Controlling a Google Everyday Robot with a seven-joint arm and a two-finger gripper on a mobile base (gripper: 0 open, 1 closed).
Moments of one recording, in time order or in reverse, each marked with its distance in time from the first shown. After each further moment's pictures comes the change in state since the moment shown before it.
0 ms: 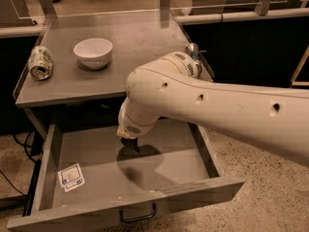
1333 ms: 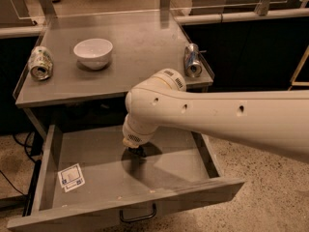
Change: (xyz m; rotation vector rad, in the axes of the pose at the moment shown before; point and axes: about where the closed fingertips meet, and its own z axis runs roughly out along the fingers) arm 0.037 0.002 0.058 -0.034 0.095 0.101
